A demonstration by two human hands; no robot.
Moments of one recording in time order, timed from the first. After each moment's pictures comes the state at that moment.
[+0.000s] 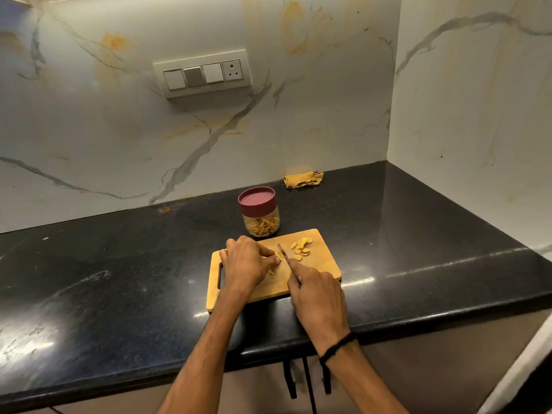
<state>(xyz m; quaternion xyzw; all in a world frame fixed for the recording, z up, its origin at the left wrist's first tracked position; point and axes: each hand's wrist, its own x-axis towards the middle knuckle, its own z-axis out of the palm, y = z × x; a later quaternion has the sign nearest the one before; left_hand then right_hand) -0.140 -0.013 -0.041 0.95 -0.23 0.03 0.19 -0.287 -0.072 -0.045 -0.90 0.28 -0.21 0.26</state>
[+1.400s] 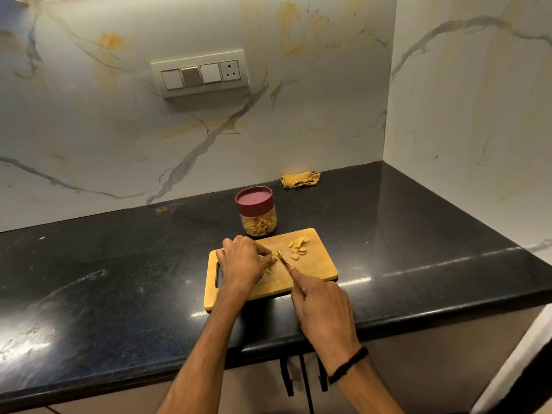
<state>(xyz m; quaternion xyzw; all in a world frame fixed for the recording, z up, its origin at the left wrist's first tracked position) -0.143 -0.014 -0.039 0.96 -0.21 0.03 0.18 -0.314 -0.067 -0.043 -0.91 0.26 -0.19 0.25</state>
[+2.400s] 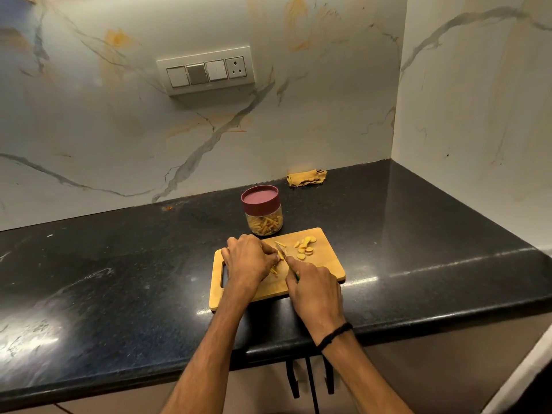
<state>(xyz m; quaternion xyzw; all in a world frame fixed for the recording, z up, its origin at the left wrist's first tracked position) -0.140 -0.016 -0.036 0.96 -0.20 0.02 0.19 -0.268 -0.075 -0.052 -0.91 0.27 -0.20 0.26</state>
